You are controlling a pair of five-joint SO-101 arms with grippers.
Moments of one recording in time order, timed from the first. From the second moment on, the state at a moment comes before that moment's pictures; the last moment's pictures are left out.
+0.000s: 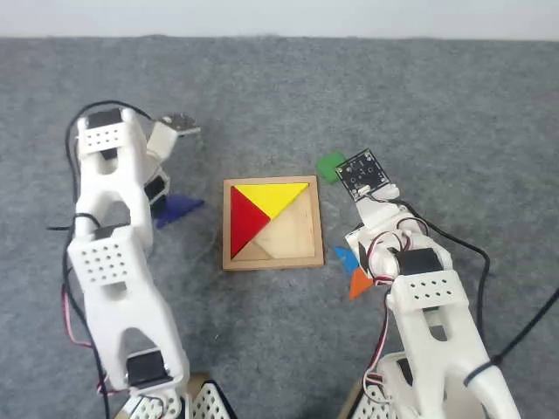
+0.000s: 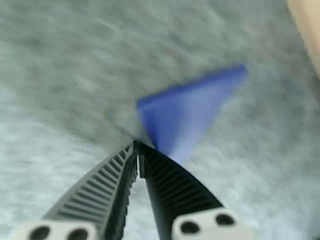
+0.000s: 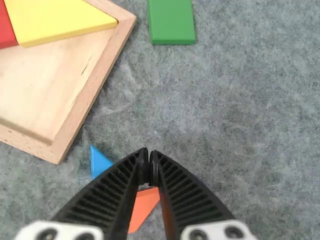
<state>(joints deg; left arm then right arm) -20.5 46.2 -26.2 97.9 -47.9 -13.1 -40.0 64.0 39.0 21.0</state>
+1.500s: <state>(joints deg) -17.9 49.2 -32.3 92.2 -49.3 -13.1 -40.0 64.0 39.0 21.0</state>
